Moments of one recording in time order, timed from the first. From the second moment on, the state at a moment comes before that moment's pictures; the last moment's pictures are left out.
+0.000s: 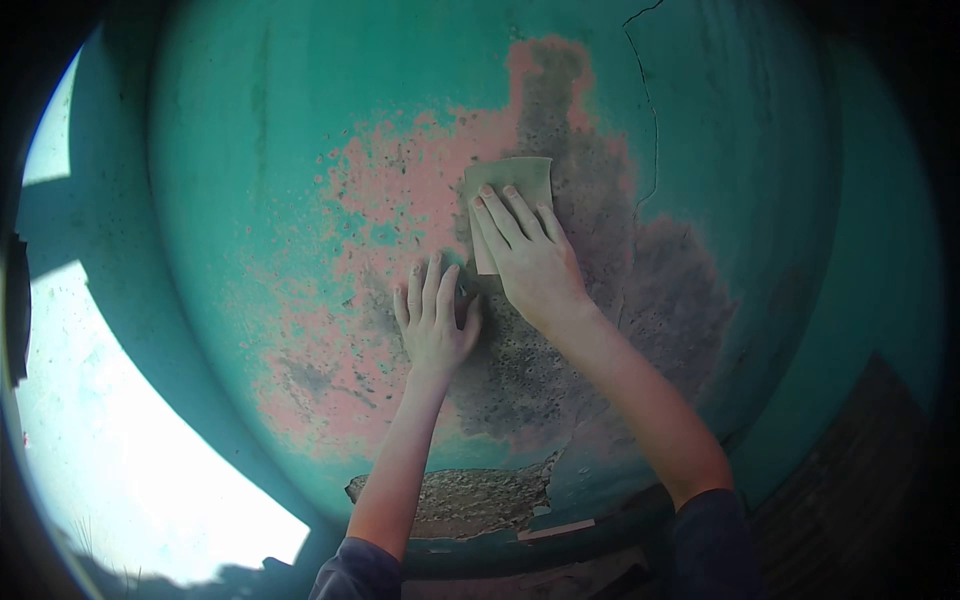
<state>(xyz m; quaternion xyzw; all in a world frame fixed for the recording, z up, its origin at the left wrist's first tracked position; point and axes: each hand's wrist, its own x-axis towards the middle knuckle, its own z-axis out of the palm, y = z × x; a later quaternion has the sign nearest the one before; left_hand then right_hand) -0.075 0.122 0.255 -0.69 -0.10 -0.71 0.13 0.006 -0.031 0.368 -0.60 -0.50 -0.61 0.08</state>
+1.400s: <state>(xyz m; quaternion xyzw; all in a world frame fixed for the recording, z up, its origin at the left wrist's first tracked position) -0.121 0.135 0.278 -0.77 -0.10 -0.62 0.11 -0.004 -0.033 0.362 -0.63 -0.49 -0.58 0.13</state>
